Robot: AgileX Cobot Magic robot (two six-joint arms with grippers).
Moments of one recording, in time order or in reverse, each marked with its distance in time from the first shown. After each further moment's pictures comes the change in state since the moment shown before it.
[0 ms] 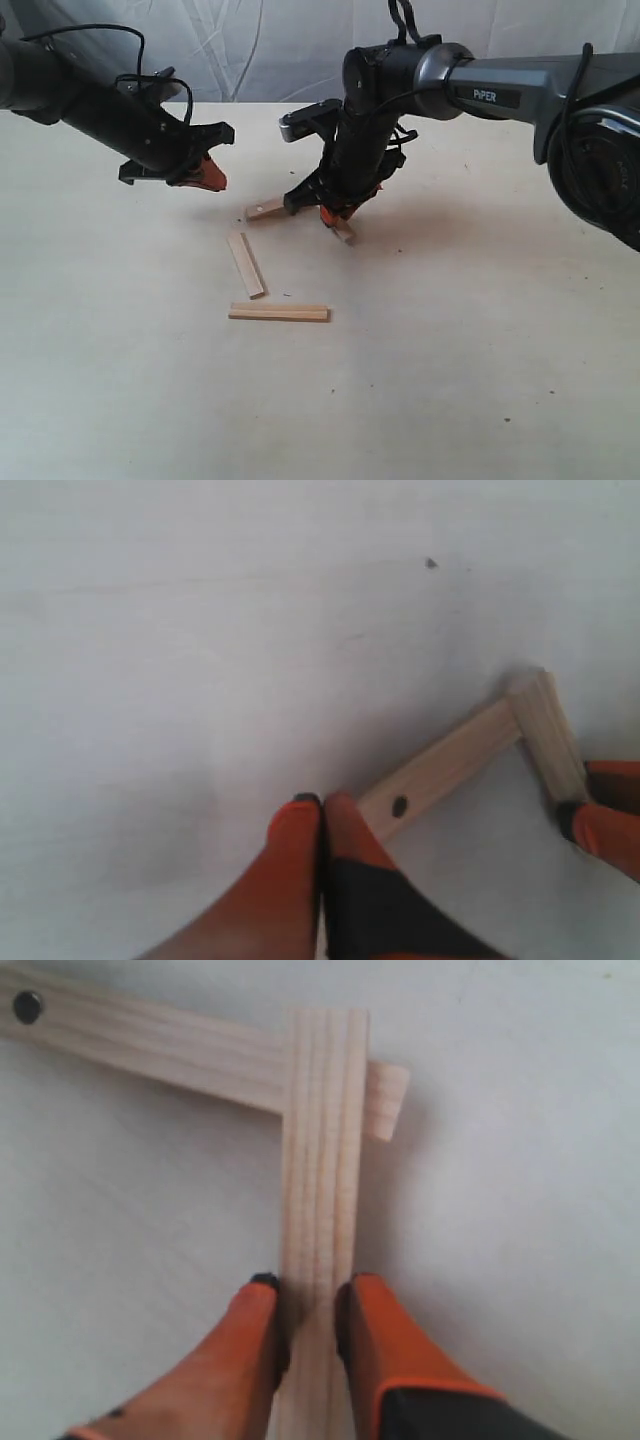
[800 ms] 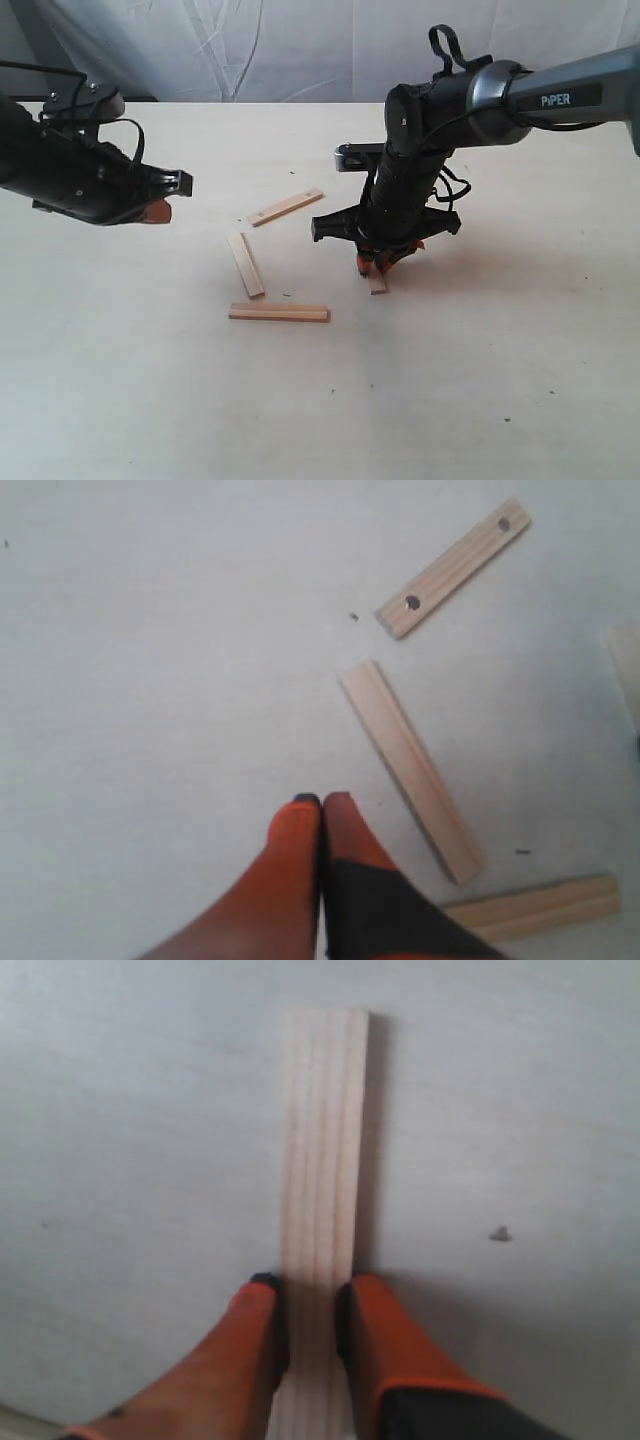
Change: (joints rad) left arm -0.081 -0.516 0.564 0.187 -0.297 -0.088; right arm -0.005 -0.203 0.426 0.027 -0.119 0.383
